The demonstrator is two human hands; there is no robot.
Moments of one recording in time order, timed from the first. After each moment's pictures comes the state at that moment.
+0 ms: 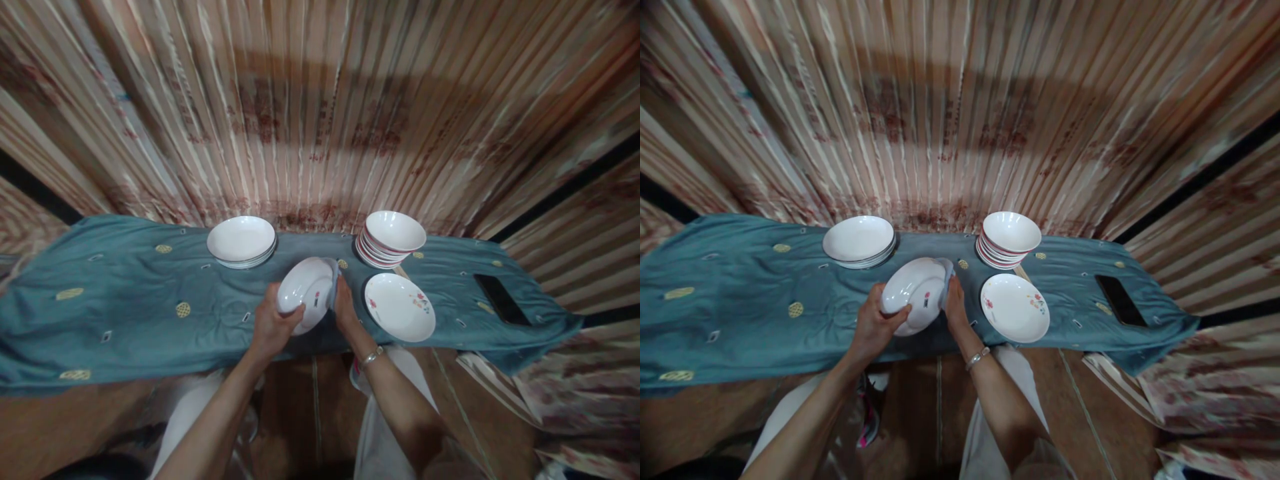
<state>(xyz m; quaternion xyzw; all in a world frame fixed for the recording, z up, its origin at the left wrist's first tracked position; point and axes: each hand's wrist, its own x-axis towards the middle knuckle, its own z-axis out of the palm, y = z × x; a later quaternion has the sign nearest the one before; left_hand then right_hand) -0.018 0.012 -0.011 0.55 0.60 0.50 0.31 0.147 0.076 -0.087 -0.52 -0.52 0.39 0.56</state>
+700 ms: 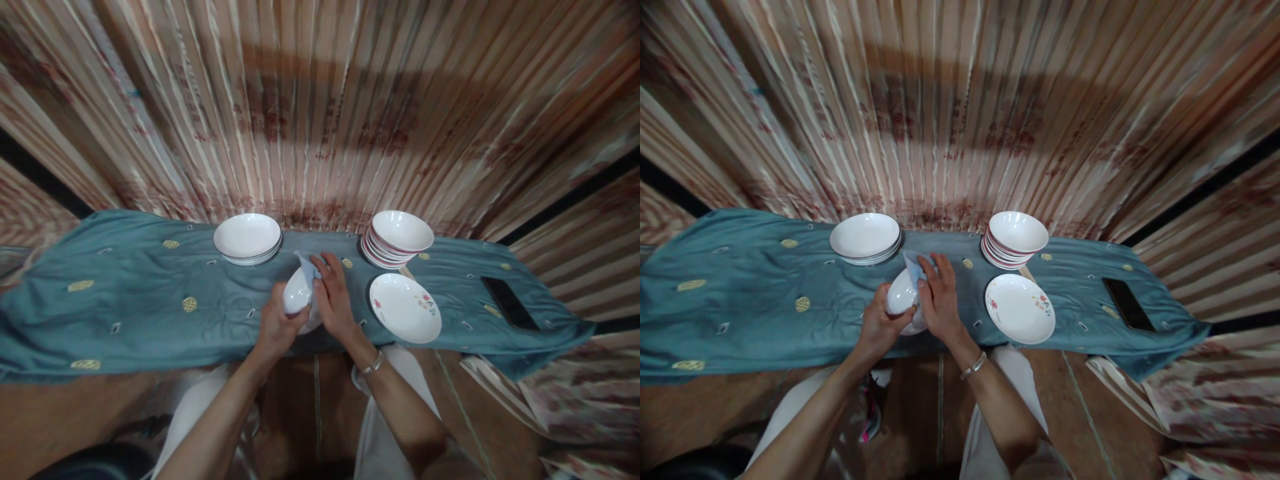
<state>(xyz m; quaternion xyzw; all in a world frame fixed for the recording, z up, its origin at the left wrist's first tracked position) -0.017 0.007 -0.016 0.56 0.60 0.49 0.30 0.120 0.039 -0.017 -0.45 -0.75 0.14 0.47</state>
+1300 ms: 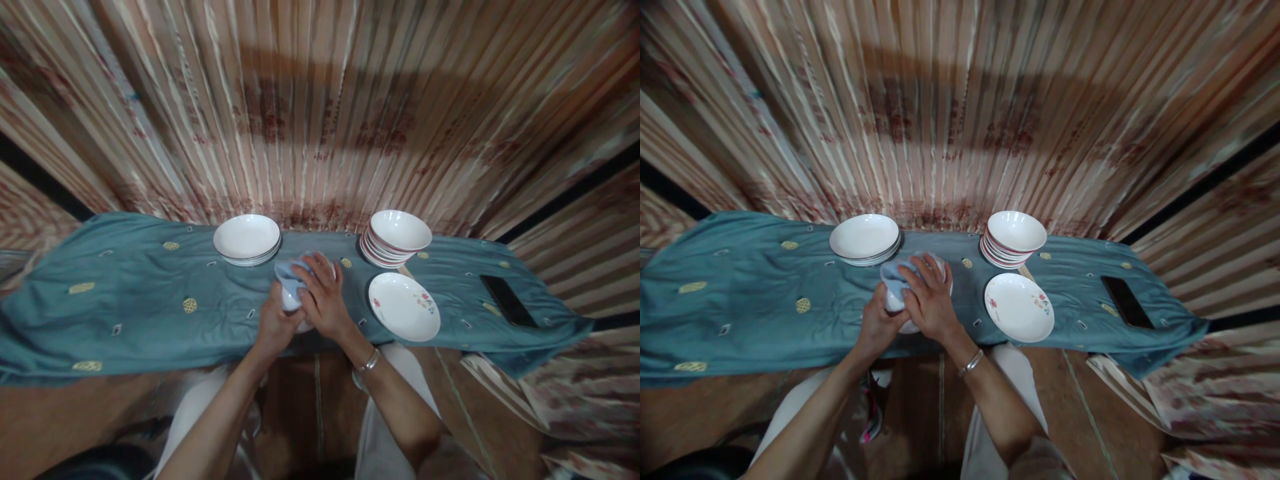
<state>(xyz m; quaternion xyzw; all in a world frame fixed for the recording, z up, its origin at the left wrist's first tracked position) -0.019 0.012 -0.018 0.59 0.57 0.50 0.27 0.112 0.033 -0.008 -0.43 -0.82 0.03 0.38</state>
